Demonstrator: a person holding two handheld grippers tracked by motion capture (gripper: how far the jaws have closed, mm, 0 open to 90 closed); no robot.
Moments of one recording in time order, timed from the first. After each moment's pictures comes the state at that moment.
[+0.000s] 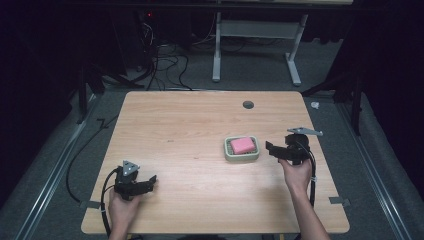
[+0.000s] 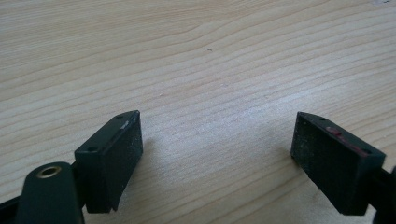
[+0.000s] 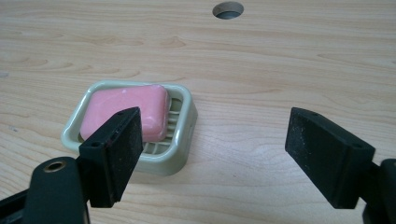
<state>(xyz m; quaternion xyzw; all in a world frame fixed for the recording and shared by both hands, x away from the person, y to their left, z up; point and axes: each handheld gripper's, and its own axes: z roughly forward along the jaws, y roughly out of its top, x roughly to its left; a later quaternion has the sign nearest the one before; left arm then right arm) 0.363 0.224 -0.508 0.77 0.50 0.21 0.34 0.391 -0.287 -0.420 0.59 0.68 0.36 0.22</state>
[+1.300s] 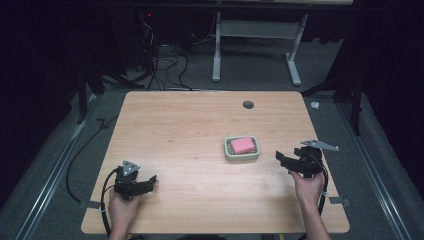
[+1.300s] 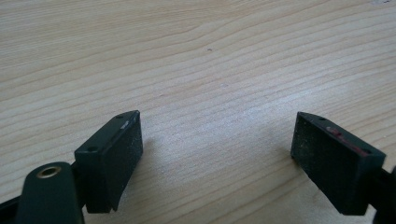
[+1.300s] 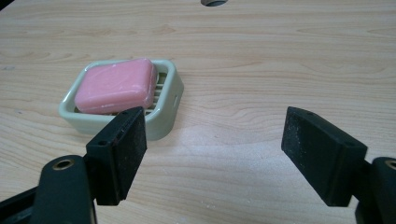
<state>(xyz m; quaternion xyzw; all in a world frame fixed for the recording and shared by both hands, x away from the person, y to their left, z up) 0.363 0.224 -0.508 0.77 0.50 0.21 0.34 0.355 -0.314 -0.433 0.60 0.67 0.38 0.22</state>
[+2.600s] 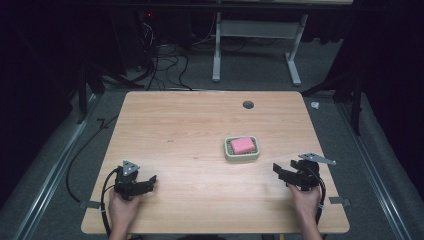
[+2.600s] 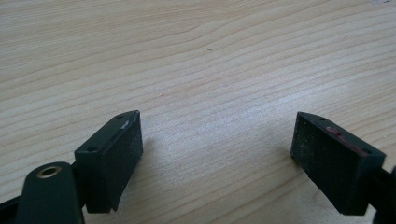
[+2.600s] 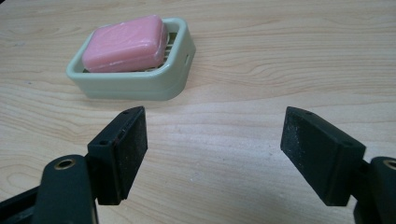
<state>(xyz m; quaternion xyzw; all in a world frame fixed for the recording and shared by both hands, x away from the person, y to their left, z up) 0.363 0.224 -0.508 0.77 0.50 0.21 0.34 0.331 -0.310 -0.463 0.60 0.67 0.39 0.19</state>
